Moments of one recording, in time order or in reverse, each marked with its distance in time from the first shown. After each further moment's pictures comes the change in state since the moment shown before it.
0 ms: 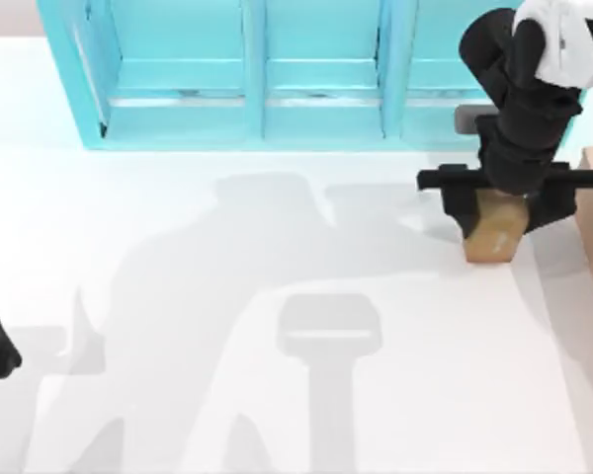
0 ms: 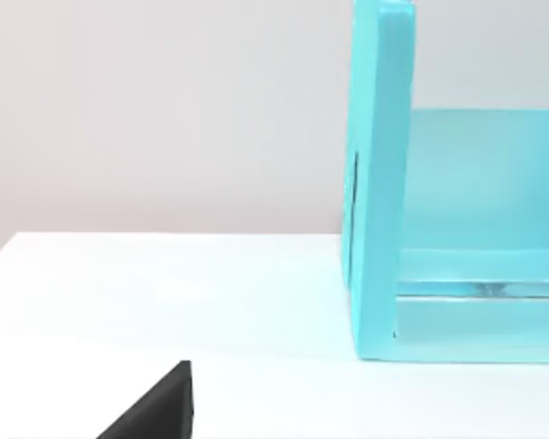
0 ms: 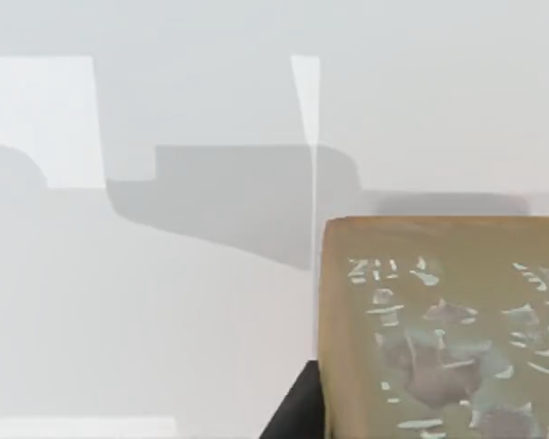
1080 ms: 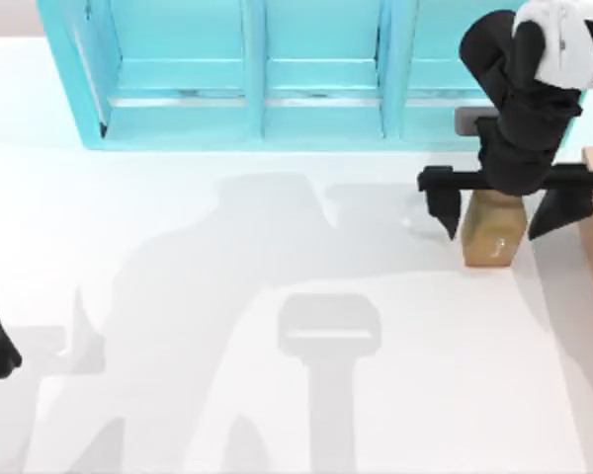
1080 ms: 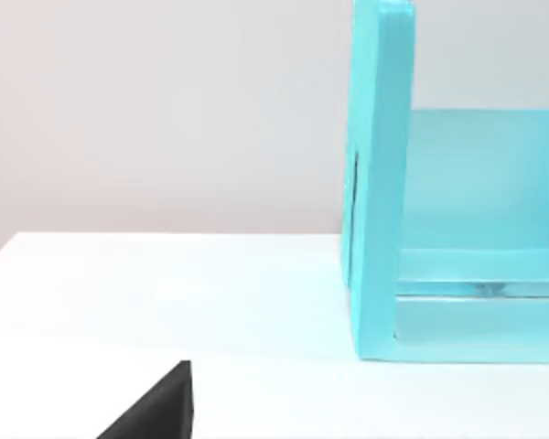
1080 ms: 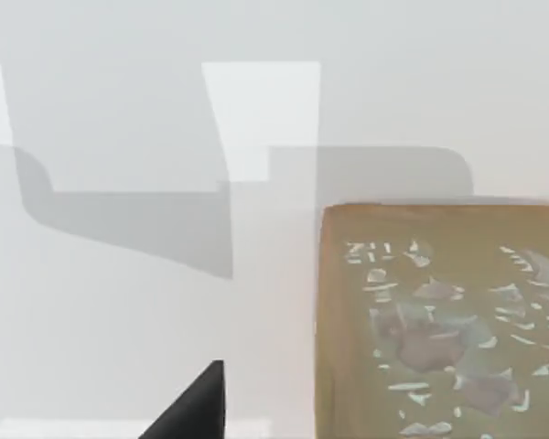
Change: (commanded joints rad) left arm 0.000 0.000 0.000 0.000 0.000 0.000; right arm 0.000 0.000 0.000 0.000 0.000 0.000
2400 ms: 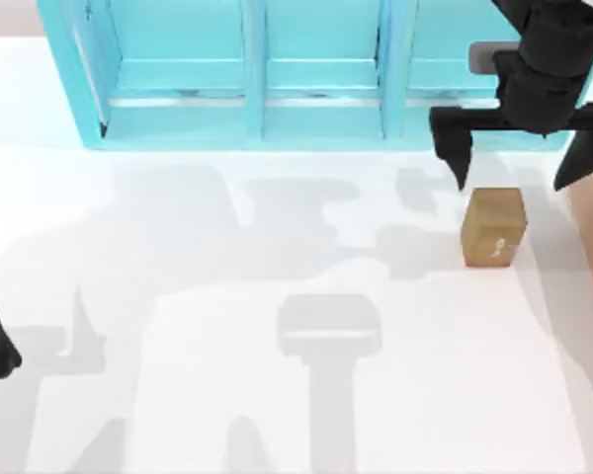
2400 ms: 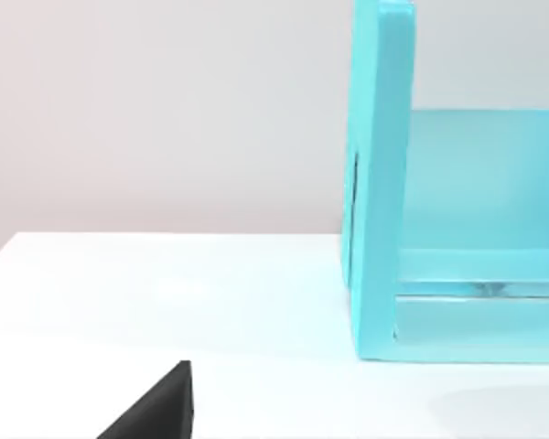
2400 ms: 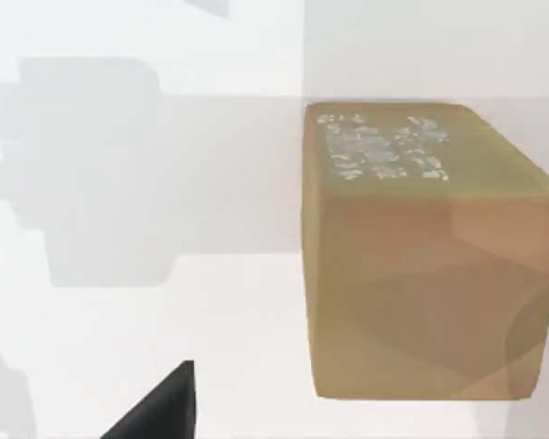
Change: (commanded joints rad) left arm 0.000 0.000 0.000 0.000 0.000 0.000; right arm 0.002 -0.045 0.239 -0.287 0.000 -0.002
